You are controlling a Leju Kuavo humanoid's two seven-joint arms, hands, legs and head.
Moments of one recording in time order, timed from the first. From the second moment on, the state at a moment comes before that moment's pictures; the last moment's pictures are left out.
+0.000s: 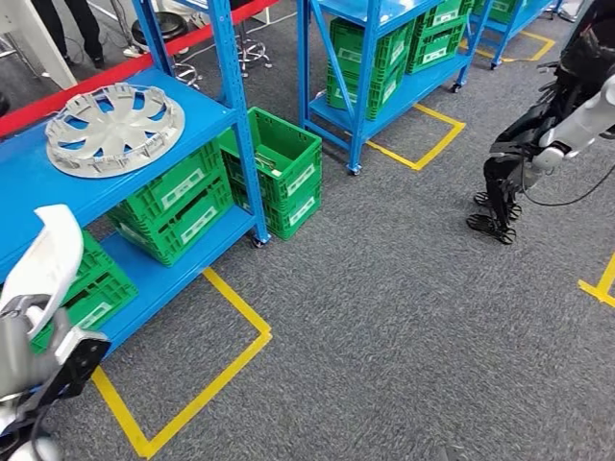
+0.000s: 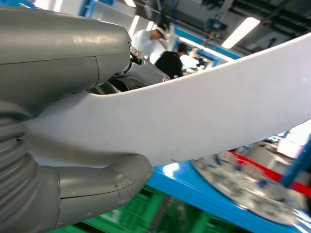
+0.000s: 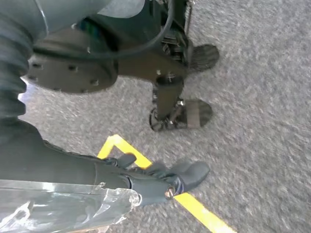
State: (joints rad) left arm 0.28 -0.03 -0.08 -1.65 -1.02 0.28 -0.29; right arm -0.03 0.11 -0.55 -0.21 0.33 0.04 -0.33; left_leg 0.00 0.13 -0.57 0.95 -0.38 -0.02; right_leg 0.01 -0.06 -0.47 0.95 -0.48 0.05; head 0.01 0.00
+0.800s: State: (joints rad) left arm 0.25 -0.05 -0.12 -1.61 -0.97 0.34 -0.27; right arm -0.01 0.12 -0.58 -0.21 0.36 0.05 -0.34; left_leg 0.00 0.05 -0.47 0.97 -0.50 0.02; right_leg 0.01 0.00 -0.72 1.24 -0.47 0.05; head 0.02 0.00
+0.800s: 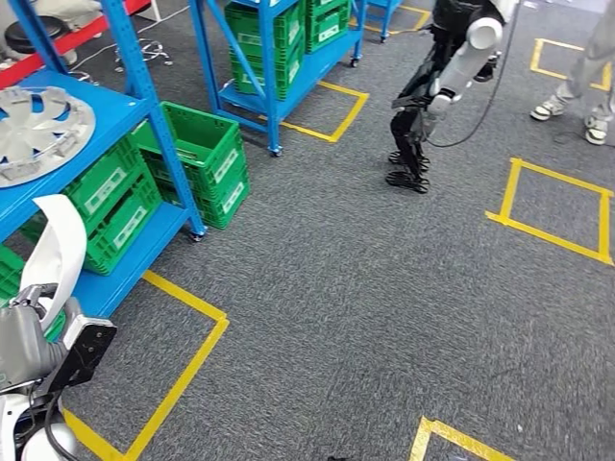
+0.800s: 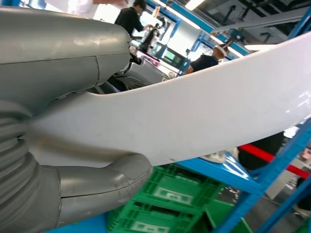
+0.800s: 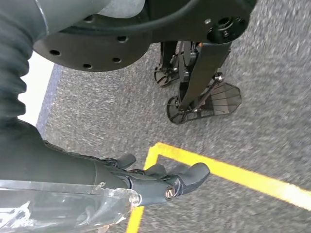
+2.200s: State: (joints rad) left arm 0.30 -0.06 -0.07 -1.60 -0.83 0.29 -0.33; right arm 0.00 0.15 -0.61 -0.22 0.43 0.05 -0.36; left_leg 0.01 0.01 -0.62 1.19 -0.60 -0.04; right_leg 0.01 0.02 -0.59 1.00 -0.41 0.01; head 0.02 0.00
